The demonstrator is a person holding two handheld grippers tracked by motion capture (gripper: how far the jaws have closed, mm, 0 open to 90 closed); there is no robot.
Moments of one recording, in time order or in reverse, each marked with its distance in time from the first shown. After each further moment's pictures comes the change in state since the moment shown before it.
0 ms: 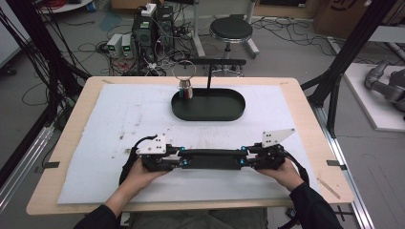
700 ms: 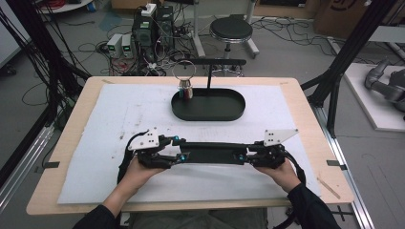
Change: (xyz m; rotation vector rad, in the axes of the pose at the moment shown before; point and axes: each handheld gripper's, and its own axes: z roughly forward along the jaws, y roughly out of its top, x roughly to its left) left arm 0.007 0.006 -0.015 -0.092 0.111 -0.085; right arm 0.007 0.007 -0.003 -0.081 -0.045 -0.007
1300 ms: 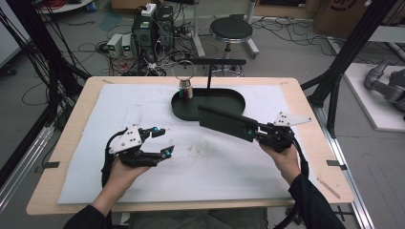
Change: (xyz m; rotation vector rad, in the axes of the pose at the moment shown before) left arm -0.010 0.017 -0.046 -0.006 0.222 0.078; right arm -0.035 0.018 -0.019 -0.087 -0.319 0.091
